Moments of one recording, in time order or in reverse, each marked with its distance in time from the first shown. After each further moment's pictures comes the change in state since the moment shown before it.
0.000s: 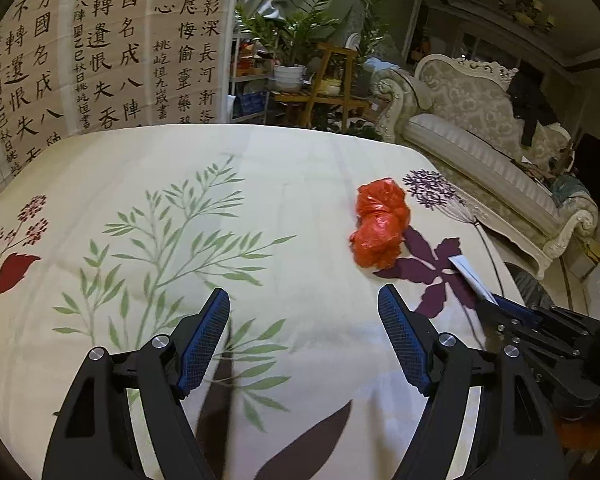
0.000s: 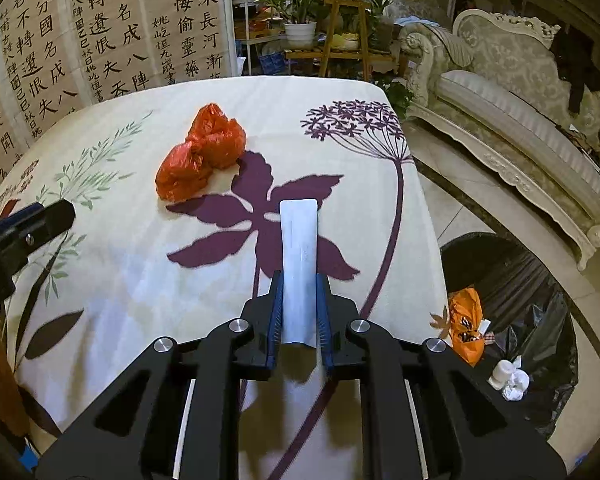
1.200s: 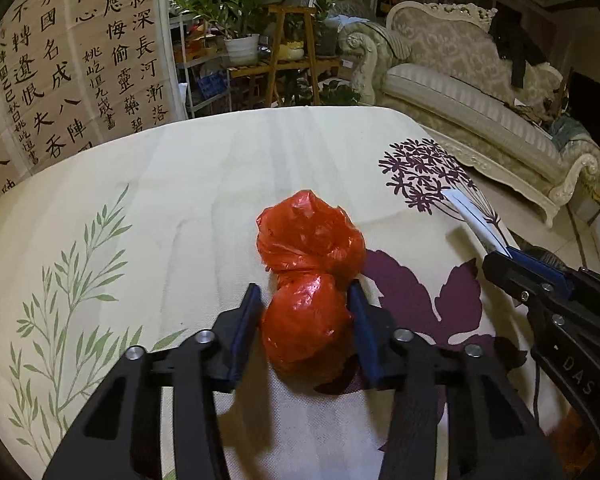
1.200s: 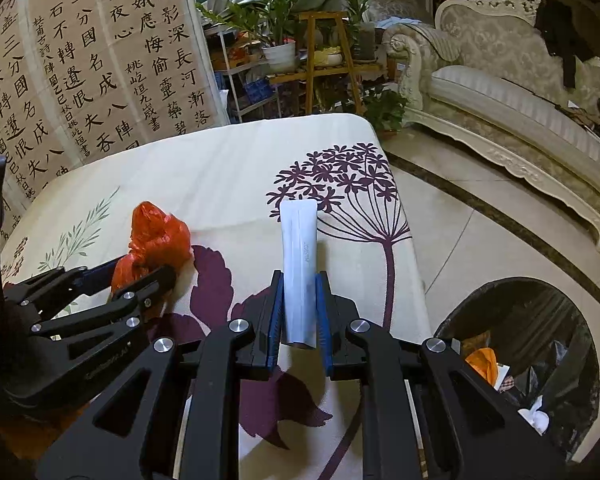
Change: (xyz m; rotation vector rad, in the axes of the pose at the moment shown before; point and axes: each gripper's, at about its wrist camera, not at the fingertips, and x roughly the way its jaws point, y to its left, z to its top) left arm 0.096 -0.056 0.044 0.169 0.129 0.011; right arm 0.037 -0.035 0.053 0.123 -0.054 0.052
